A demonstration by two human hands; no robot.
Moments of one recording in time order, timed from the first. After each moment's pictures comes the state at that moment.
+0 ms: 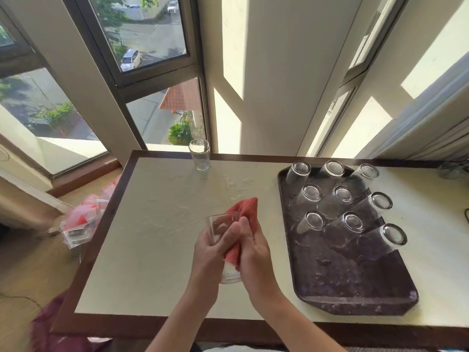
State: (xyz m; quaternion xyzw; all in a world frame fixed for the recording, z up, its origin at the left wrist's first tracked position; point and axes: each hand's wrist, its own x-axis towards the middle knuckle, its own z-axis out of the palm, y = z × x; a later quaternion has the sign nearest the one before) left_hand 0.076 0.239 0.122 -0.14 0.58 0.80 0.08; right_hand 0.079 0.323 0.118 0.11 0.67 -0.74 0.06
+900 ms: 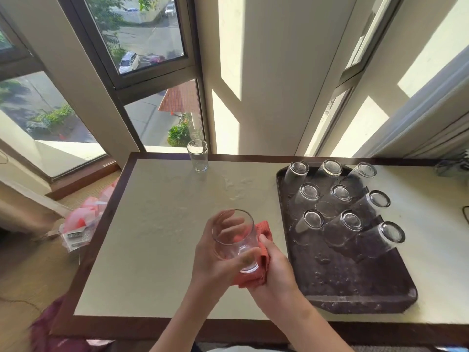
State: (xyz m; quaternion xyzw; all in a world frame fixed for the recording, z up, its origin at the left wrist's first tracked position) left_hand 0.081 0.240 0.103 0.00 0.66 0.76 -0.01; right_hand 0.089 0.353 0.122 0.31 0.36 -0.86 0.20
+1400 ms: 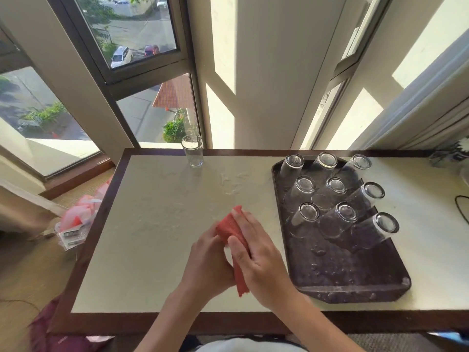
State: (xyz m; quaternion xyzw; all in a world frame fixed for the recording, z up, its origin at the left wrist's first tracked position) left_hand 0.081 0.228 0.102 0.13 0.91 0.39 -0.01; right_hand 0.095 0.359 0.117 -0.06 0.87 -0.48 0.08
